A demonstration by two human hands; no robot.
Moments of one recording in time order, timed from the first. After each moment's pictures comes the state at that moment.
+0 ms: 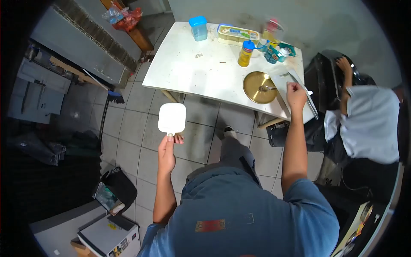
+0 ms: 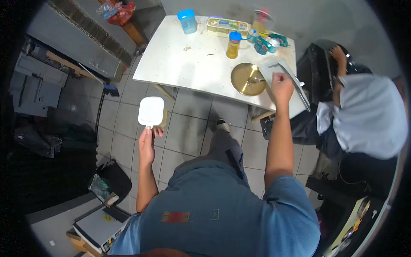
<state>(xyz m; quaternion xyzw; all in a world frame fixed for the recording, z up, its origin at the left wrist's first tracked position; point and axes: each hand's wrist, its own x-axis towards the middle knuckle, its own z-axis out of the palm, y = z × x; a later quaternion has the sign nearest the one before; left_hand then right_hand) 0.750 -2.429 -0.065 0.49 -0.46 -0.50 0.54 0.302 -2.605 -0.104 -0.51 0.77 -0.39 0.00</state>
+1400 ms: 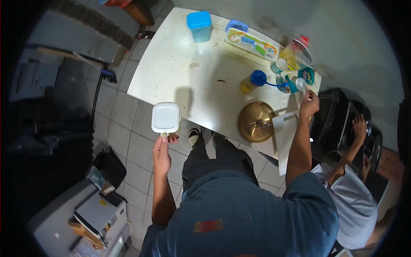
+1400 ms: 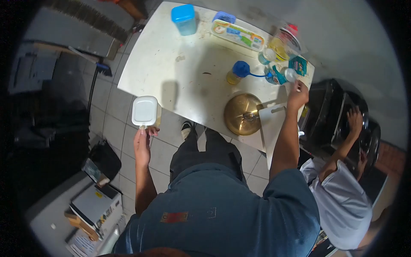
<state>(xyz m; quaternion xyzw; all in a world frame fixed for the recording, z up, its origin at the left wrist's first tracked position) 0.683 -2.665 -0.081 0.59 -0.36 -0.48 0.55 0.185 -2.906 -0.188 -0.60 0.70 -0.38 -0.08</state>
